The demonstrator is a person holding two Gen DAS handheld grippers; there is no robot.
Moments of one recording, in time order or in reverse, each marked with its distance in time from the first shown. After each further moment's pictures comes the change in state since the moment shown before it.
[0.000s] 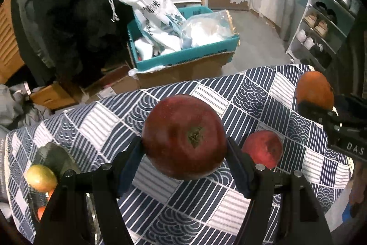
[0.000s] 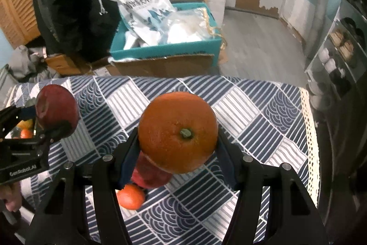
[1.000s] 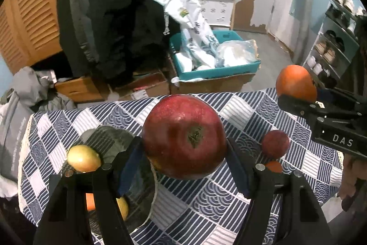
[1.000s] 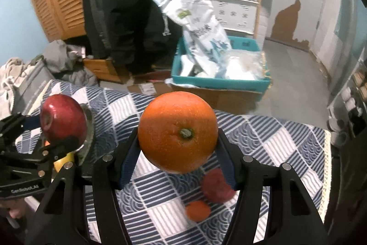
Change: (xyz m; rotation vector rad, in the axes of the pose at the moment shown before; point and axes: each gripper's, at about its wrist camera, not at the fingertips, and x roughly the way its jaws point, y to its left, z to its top) left arm -0.087 0.084 -0.034 -0.128 -0.097 0.066; right arm -0.045 0.110 0.026 -0.151 -0.106 0.151
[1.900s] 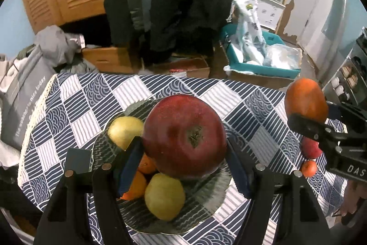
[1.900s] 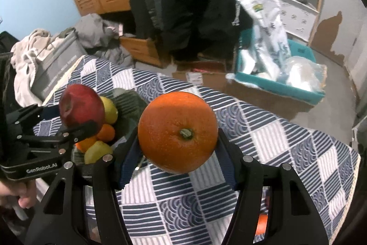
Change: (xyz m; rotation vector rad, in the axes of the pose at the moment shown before) left arm 0.018 0.123 -0.037 -0.189 0.064 0.074; right arm 0.055 0.119 0.009 -0.143 0.090 0.162
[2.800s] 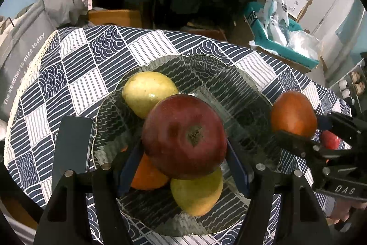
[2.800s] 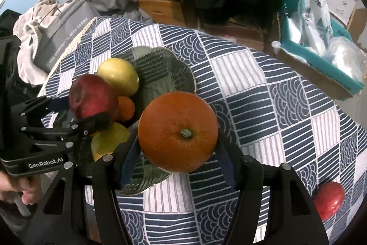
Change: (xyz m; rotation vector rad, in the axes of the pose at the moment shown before) left arm 0.053 0.058 -0.030 -0.104 0.154 -0.020; right arm 0.088 0.046 -0.014 -0.035 0.210 0.119
